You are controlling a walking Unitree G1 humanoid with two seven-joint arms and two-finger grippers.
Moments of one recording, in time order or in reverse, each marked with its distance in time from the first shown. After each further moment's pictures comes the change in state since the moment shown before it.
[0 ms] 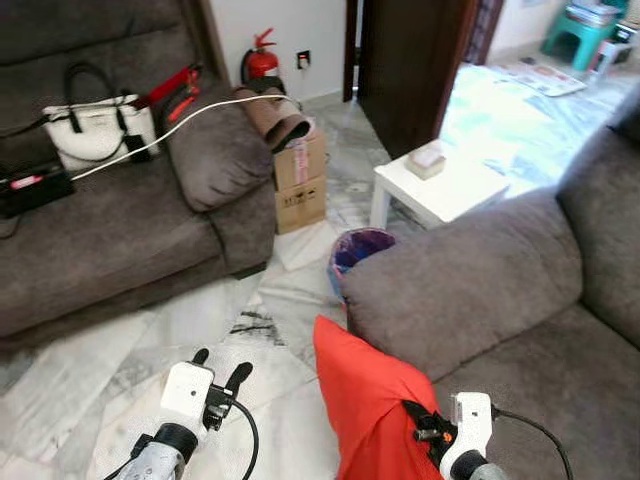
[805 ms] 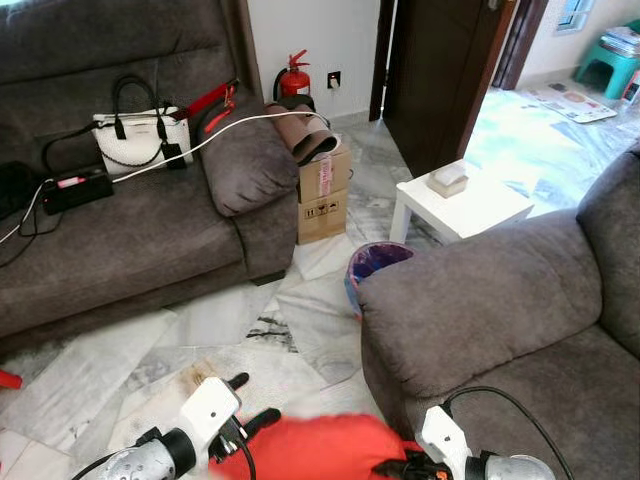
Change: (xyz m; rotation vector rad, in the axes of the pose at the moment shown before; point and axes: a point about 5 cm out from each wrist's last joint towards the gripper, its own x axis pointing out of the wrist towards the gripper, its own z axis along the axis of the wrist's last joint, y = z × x) left arm -0.005 -0.021 0.014 0.172 0.037 -0.485; right arm -0.020 0.018 0.003 -0.372 0.323 0.530
